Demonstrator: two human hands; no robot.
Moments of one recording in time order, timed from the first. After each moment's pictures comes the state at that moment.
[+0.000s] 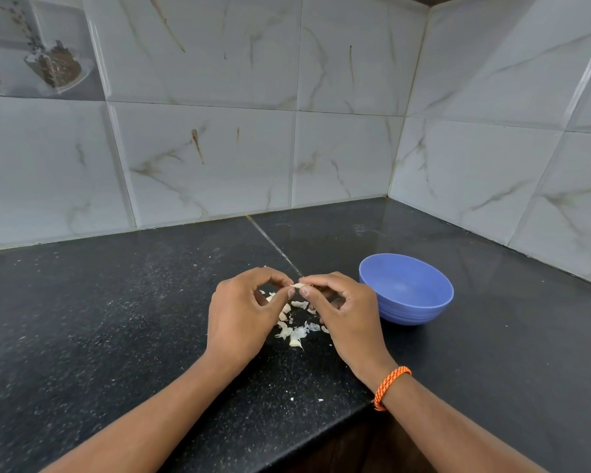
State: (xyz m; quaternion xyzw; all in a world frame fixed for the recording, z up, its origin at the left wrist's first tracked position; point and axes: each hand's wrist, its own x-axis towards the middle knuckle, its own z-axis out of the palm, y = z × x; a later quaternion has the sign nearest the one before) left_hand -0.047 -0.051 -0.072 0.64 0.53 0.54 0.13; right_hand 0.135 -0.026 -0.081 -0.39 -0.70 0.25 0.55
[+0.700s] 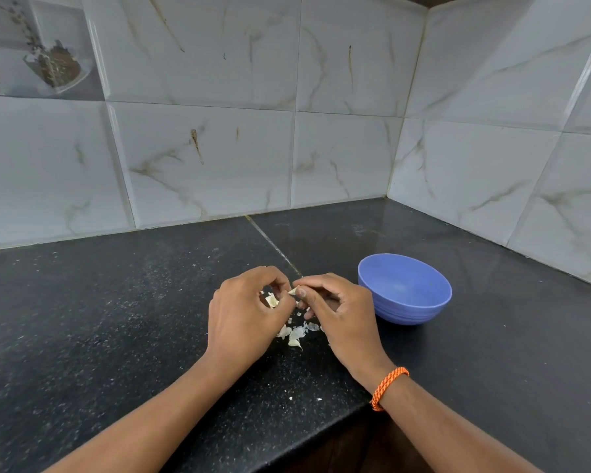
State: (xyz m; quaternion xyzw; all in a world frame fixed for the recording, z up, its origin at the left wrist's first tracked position) left_hand -0.042 -0.055 -0.067 0.66 0.55 0.50 0.01; right_hand 0.132 -0.027 -0.083 -0.35 -0.69 0.30 0.55
